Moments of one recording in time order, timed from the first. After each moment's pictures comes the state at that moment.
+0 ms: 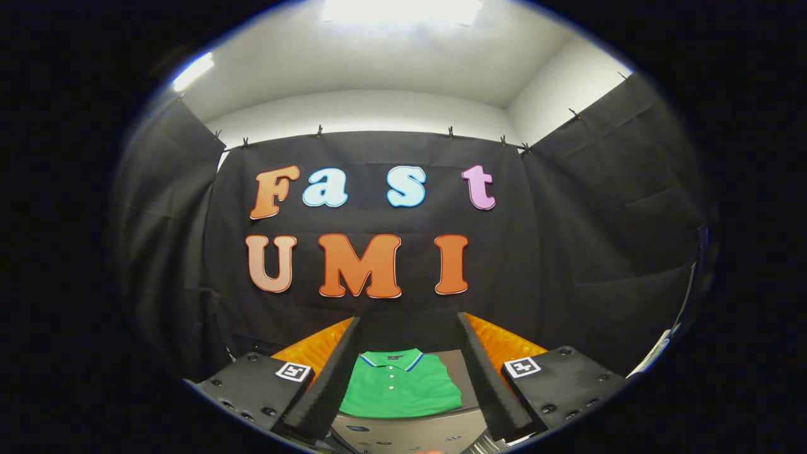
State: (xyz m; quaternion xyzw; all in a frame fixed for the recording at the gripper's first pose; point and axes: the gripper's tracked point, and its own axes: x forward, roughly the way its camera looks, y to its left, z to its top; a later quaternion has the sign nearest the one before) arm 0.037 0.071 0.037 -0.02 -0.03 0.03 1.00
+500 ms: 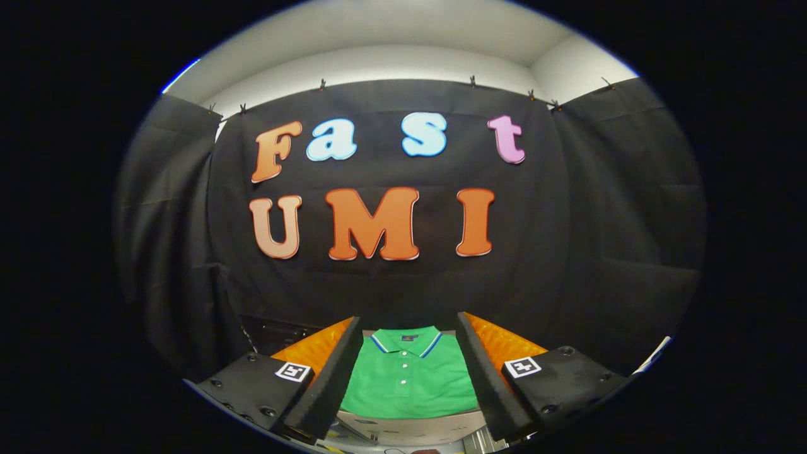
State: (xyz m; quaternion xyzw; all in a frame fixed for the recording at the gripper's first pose) arm 0.143 0.103 0.018 -0.03 0.14 0.08 0.99
